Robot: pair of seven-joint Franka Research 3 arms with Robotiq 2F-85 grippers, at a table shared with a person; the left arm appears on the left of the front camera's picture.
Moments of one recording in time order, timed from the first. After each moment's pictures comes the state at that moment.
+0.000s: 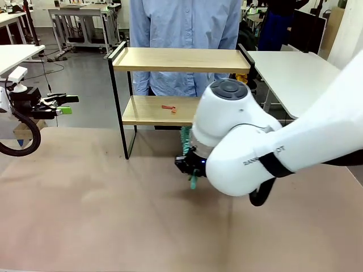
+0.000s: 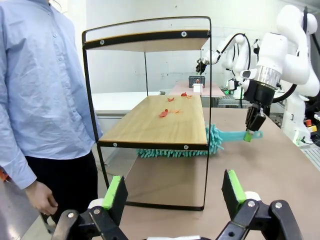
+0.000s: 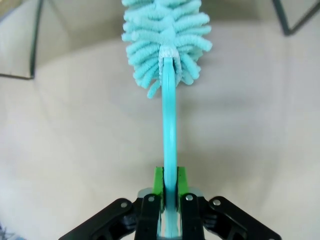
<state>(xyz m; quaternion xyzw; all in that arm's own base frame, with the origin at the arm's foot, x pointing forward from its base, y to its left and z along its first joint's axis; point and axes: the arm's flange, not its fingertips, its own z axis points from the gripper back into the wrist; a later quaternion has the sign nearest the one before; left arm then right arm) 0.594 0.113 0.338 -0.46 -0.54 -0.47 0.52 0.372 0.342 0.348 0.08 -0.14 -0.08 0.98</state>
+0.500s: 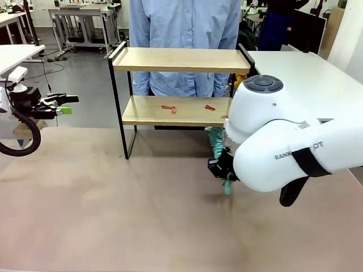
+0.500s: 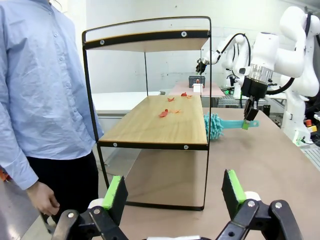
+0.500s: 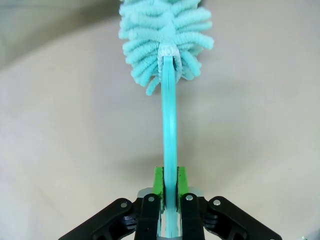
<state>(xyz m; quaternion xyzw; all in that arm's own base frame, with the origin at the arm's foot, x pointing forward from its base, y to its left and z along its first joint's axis) 0.594 0.113 0.338 -0.46 -0.54 -0.47 0.52 0.363 0.265 0.355 0.01 -0.11 -0.10 0.99</state>
